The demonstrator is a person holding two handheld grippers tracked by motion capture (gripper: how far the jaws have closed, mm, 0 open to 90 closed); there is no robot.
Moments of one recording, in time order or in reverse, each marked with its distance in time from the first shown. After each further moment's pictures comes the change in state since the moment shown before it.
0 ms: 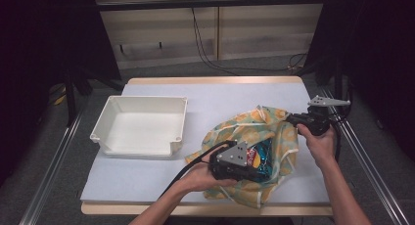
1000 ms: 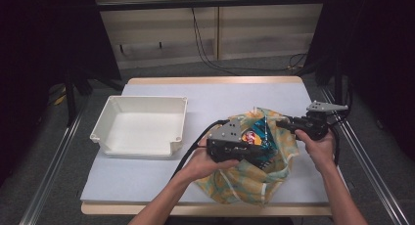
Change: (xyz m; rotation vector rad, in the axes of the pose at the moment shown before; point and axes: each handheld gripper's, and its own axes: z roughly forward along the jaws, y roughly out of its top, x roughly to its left) left arm 0.025 0.024 -0.024 -0.177 0.100 -0.063; right arm 0.002 -0.014 0.001 0.014 0.033 -0.006
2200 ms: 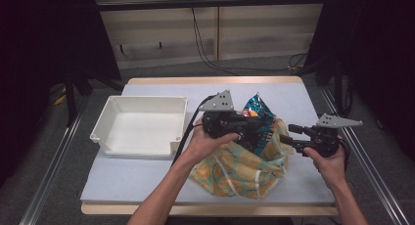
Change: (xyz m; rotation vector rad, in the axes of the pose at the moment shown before) left arm 0.038 0.026 -0.019 -0.120 0.110 -0.098; right arm 0.037 -0.013 -0.040 -0.036 0.025 -0.057
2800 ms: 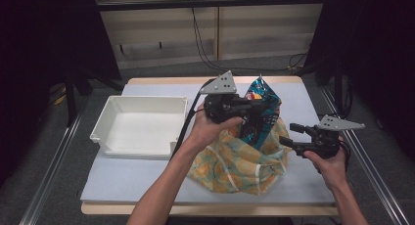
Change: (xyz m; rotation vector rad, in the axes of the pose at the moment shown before) left arm 0.010 0.038 -0.002 -0.048 0.041 0.017; right arm 0.006 0.000 -0.003 -0.036 0.003 -0.031
